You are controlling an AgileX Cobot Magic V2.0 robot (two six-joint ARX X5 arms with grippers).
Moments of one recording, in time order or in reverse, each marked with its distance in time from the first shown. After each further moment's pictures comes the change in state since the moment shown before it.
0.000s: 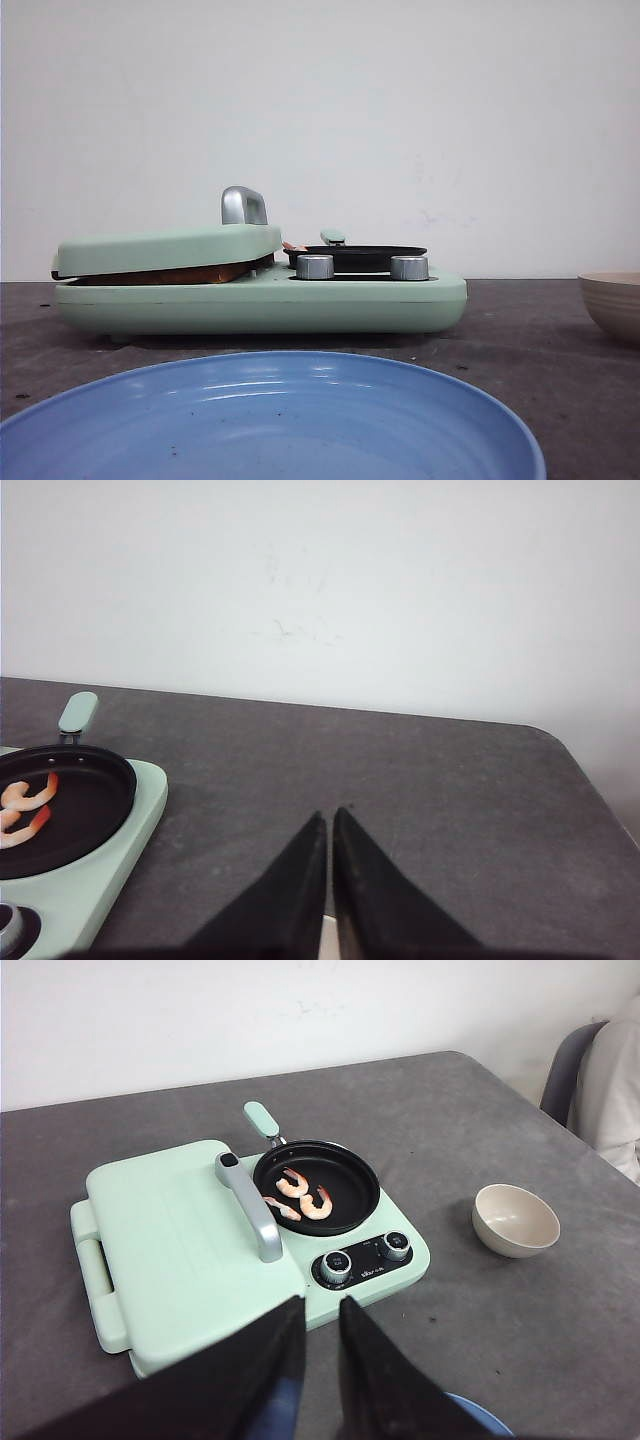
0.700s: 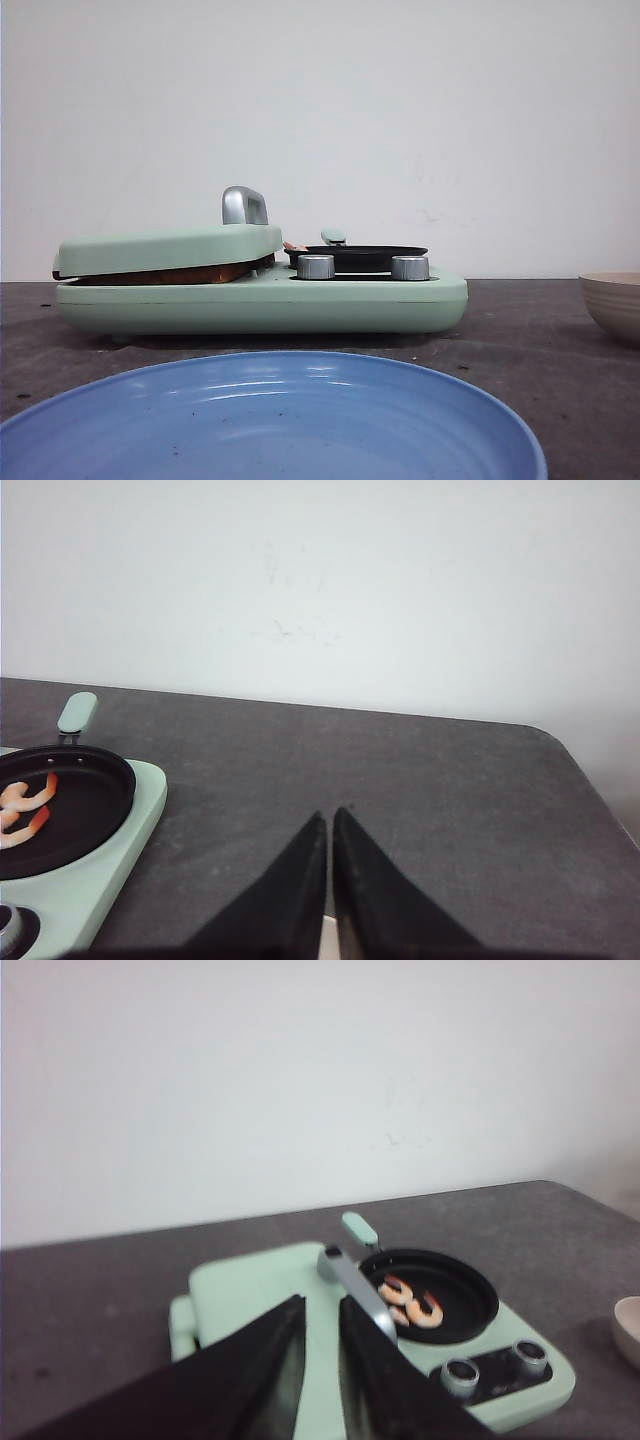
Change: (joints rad) left arm 0.332 -0.404 -0.759 0.703 0.140 0.090; right arm 0.000 0.000 0.000 0.000 0.000 0.000
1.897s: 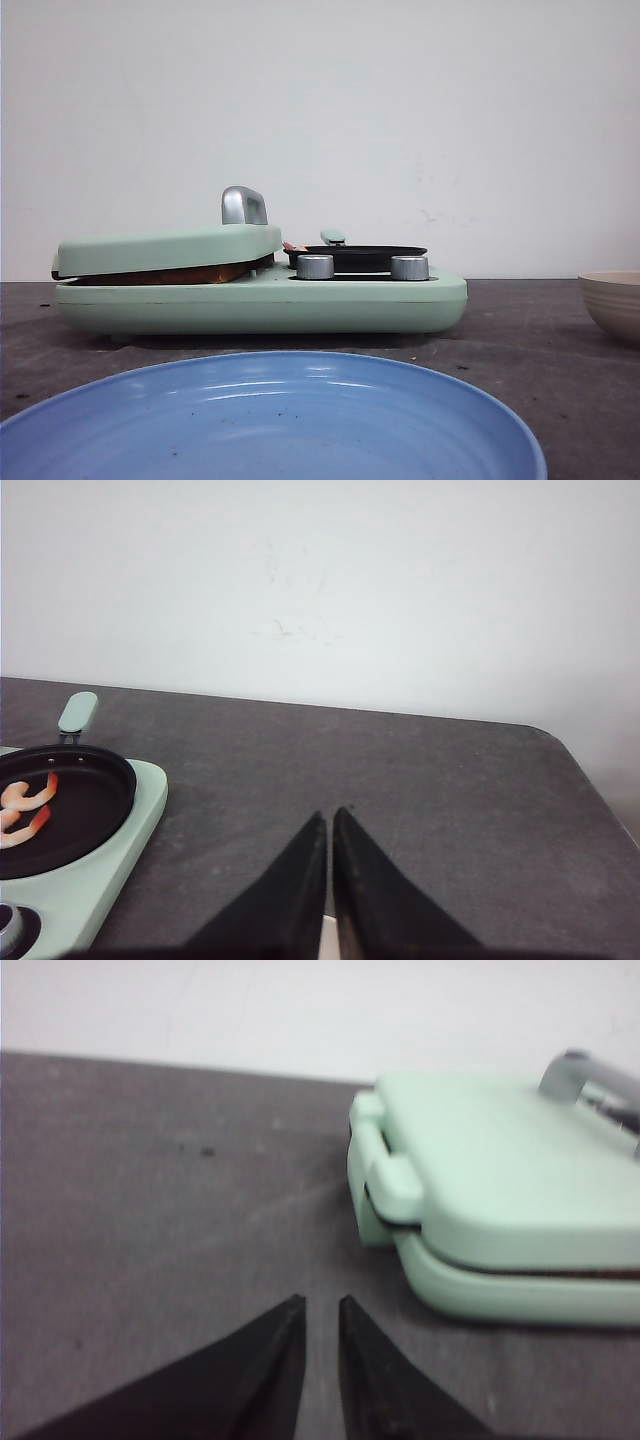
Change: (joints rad) left arm 0.307 -0.345 -0.606 0.121 0.007 -0.012; right arm 0.000 0.000 0.000 0.000 0.000 0.000
